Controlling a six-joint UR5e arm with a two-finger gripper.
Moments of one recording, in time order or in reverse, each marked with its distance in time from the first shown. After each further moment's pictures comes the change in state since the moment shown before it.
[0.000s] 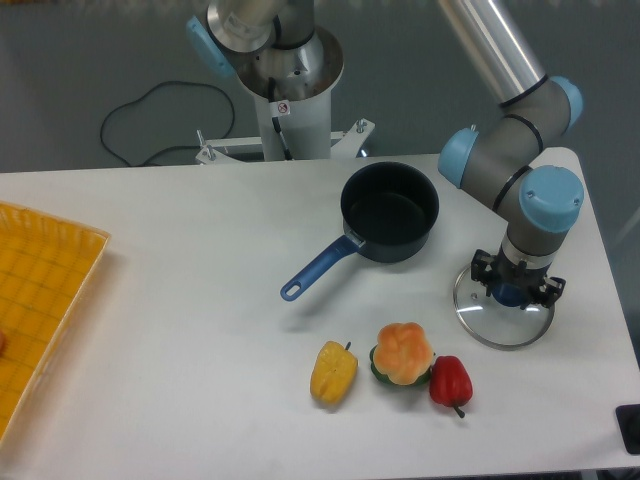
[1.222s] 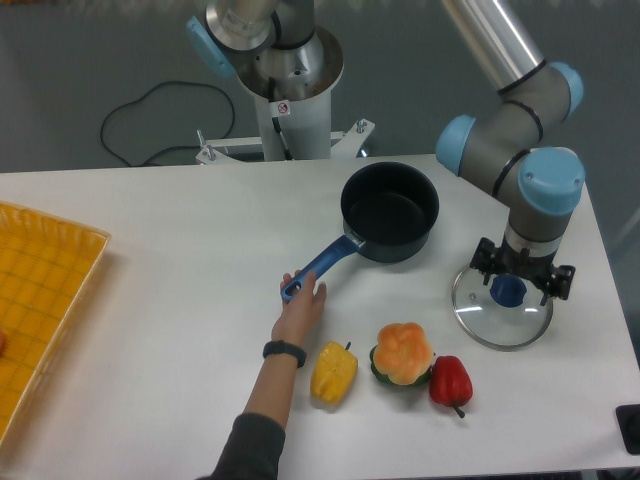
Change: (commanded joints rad) arm 0.023 0.118 -0.022 -0.009 0.003 0.009
